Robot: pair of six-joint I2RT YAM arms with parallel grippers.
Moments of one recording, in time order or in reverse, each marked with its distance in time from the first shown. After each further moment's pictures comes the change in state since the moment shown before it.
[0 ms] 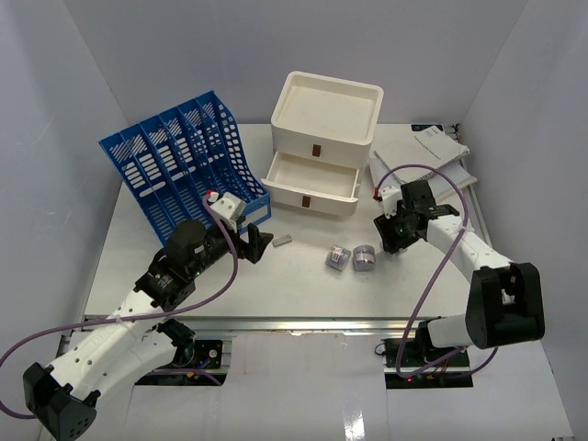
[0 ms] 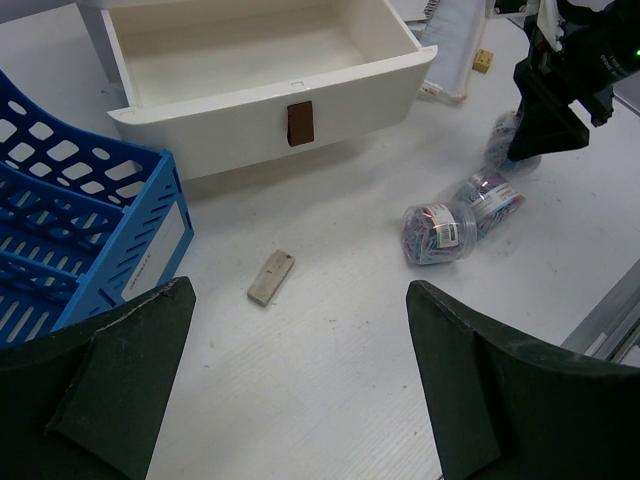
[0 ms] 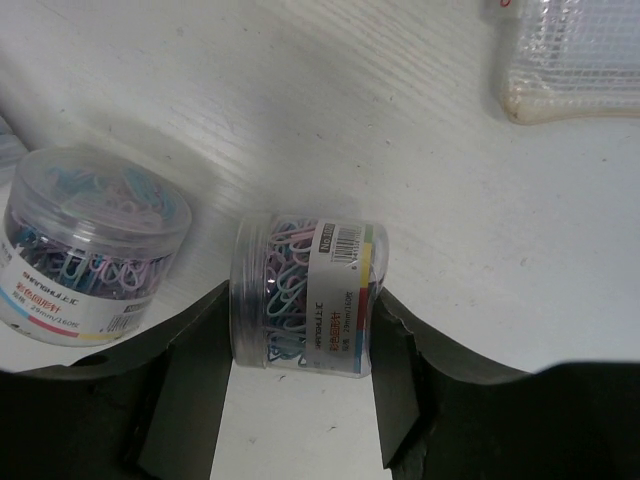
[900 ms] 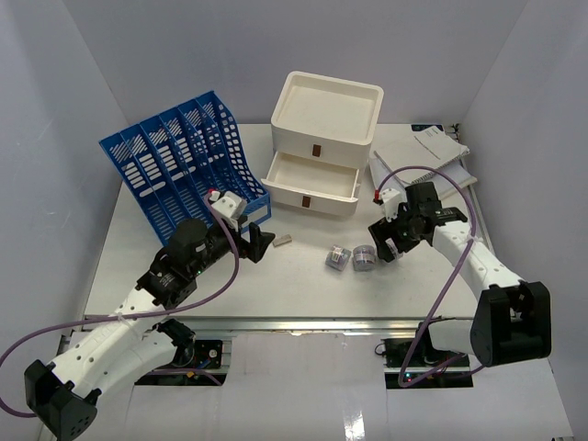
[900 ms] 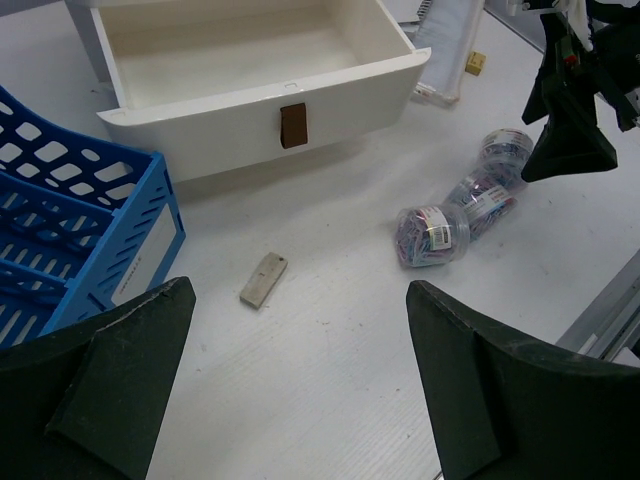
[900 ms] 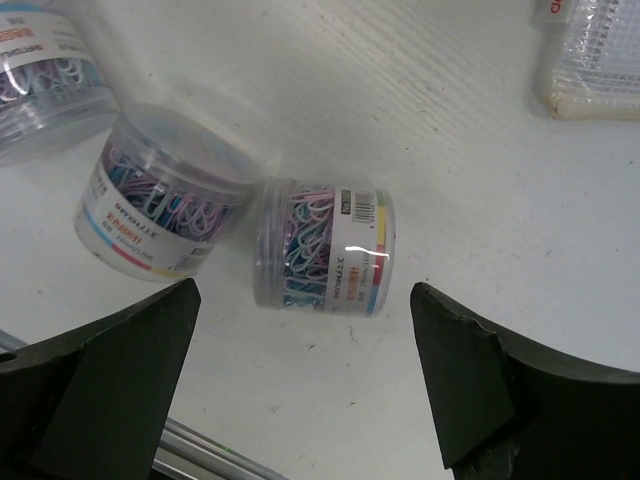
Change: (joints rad) left arm 0.000 0.022 0.000 0.019 0.018 -0.017; right arm 0.000 -0.119 0.000 -0.101 -0.100 -0.054
